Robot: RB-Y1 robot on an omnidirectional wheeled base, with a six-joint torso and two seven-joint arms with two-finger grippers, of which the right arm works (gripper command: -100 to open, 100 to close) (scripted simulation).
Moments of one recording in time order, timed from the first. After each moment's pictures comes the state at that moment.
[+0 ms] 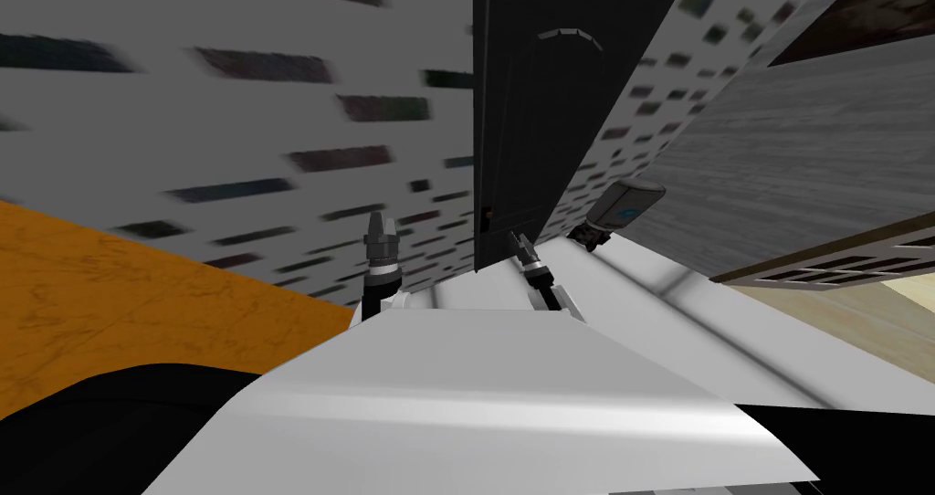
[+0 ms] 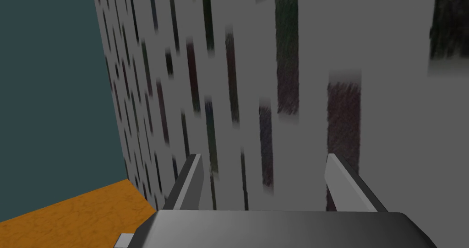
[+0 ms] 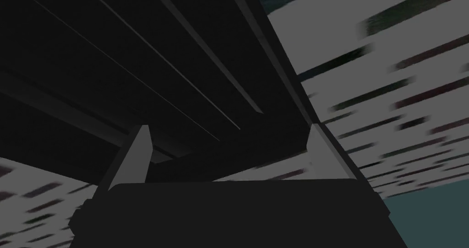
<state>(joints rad) 0.27 -0.17 0.05 -1.75 0.42 -0.50 0.37</state>
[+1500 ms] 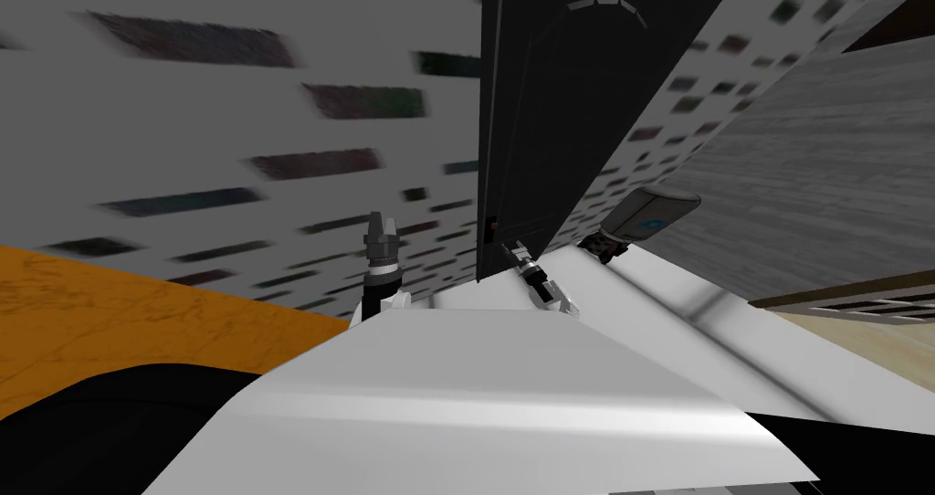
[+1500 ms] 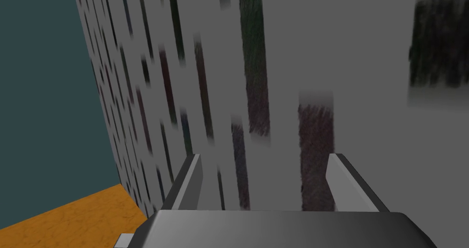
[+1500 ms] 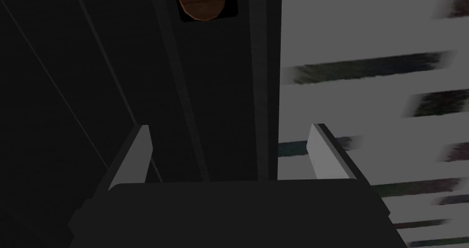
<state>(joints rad) 0.12 -0.25 0.05 -1.42 0.59 -0.49 0.64</state>
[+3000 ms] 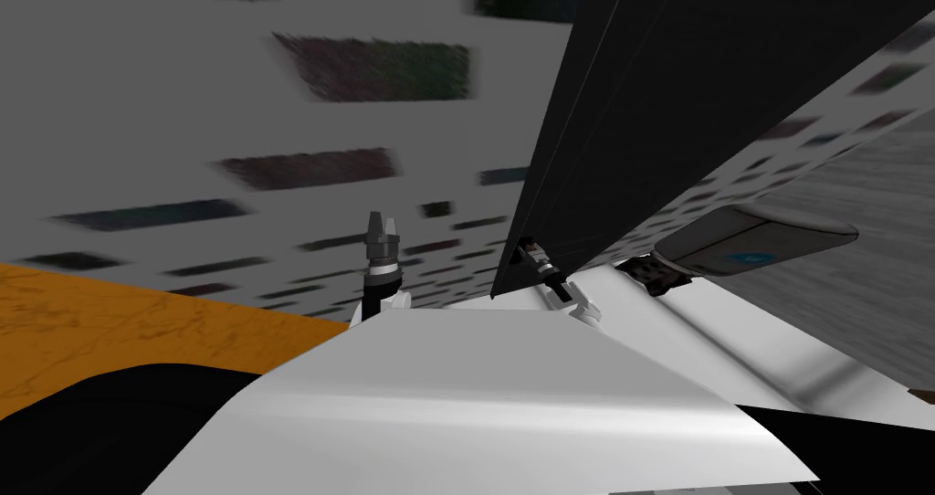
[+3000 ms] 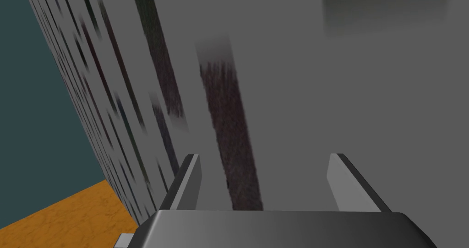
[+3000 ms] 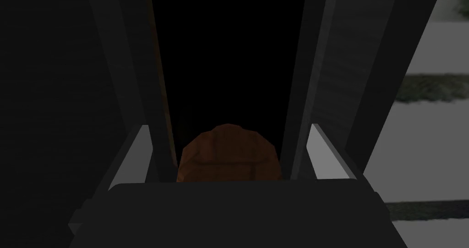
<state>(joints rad) 0.05 -0.35 -0.09 -1.20 0.57 -0.58 0.69</state>
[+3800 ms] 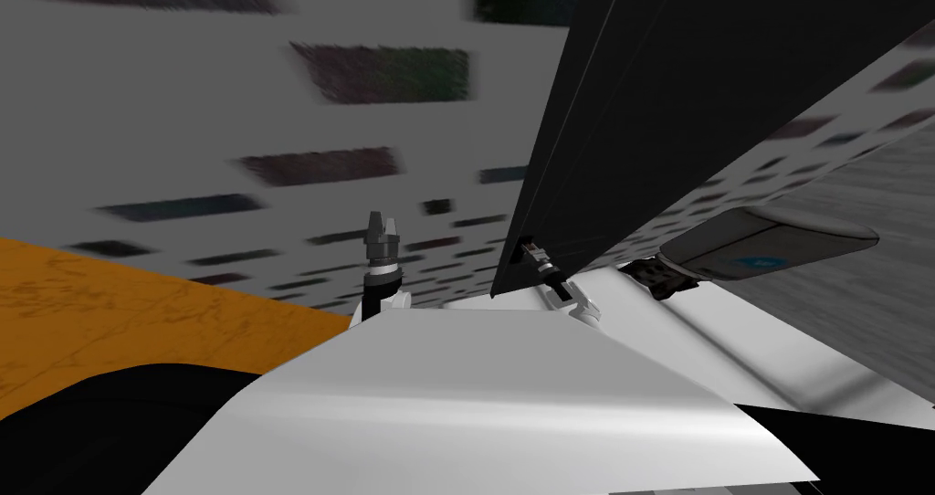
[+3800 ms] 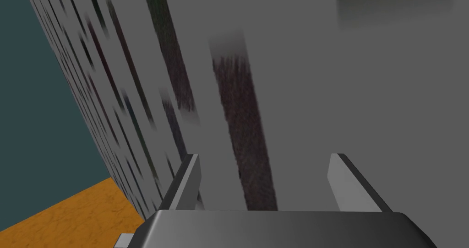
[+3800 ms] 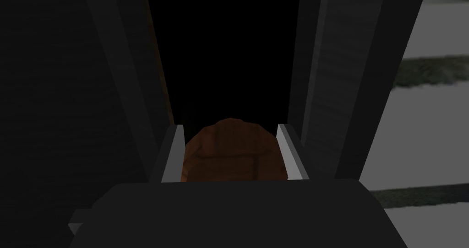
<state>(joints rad) 0.05 -0.35 -0.09 -1.20 0.54 -0.57 0.66</state>
